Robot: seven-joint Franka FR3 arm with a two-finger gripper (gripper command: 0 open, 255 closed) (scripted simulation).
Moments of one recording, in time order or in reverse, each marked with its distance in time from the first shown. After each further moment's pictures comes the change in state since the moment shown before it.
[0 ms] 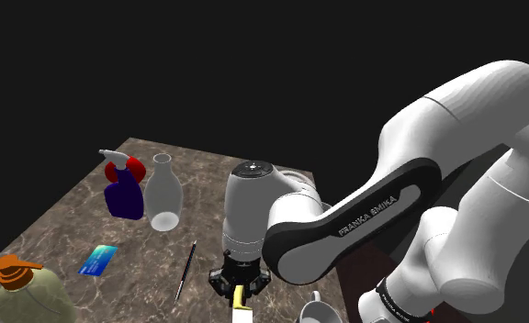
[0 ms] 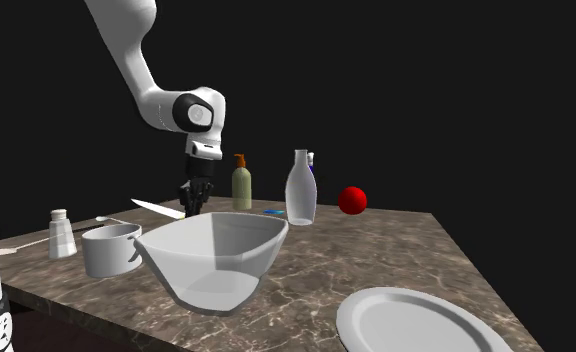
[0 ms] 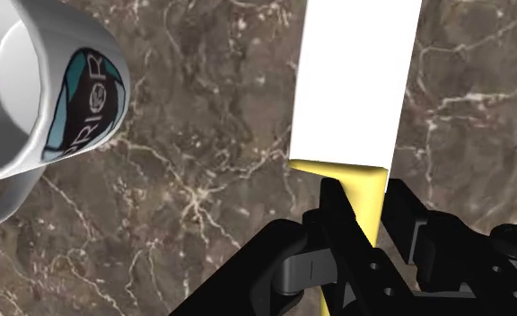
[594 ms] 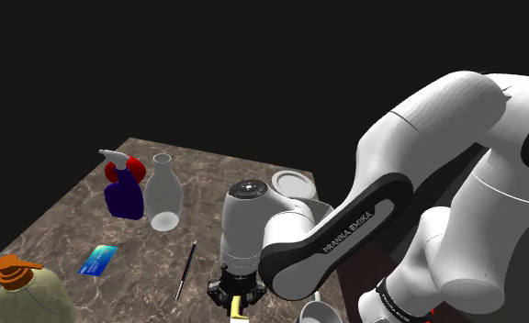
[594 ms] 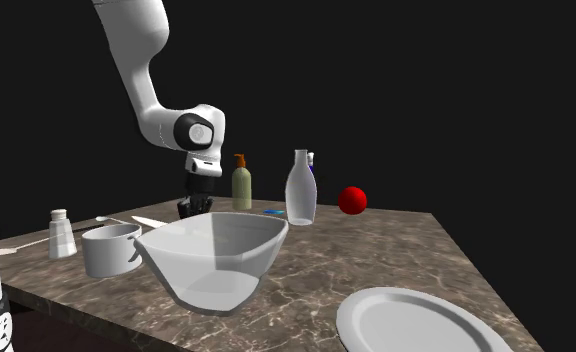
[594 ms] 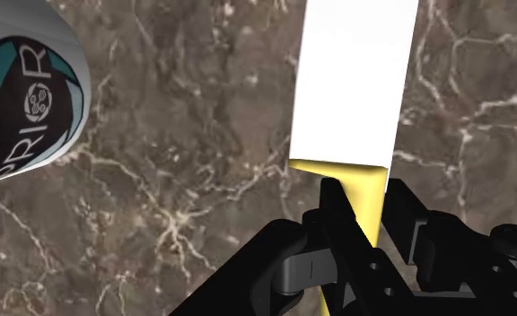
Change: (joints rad) arm 0.008 0.108 -0.002 -0.020 -0.041 0.123 0.021
